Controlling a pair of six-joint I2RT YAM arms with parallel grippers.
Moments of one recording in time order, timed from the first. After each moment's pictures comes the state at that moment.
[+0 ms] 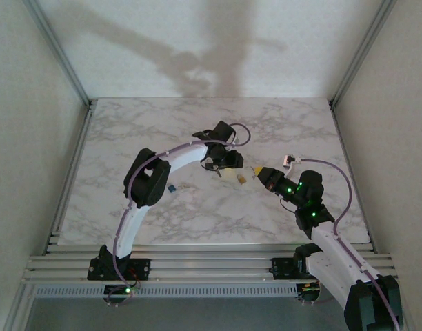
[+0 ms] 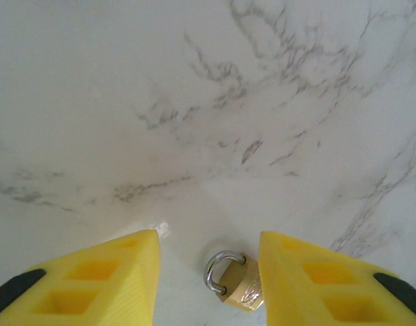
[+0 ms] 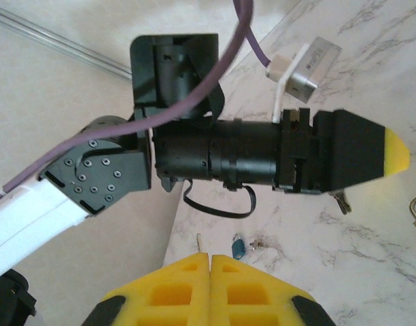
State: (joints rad) left arm -0.66 2.32 1.85 -0.60 0.37 -0.58; right arm 0.26 0.81 0.33 0.30 -0.58 0.98
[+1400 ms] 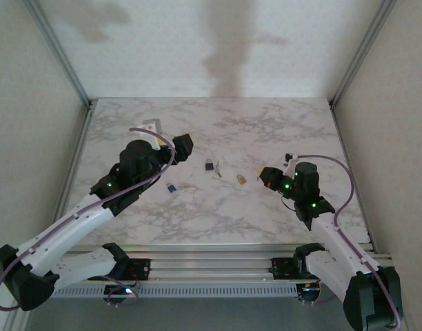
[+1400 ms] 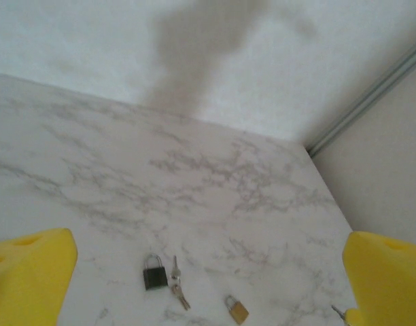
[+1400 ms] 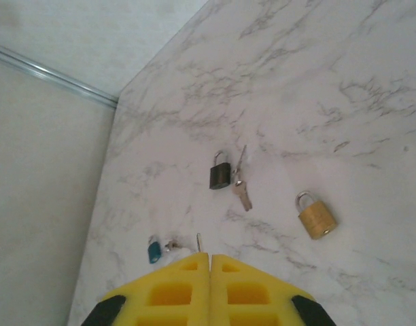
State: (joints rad) left arm -0.67 1.01 0.96 -0.17 -0.31 -0.57; right arm 0.26 0.90 0.46 0.00 -0.42 0.76
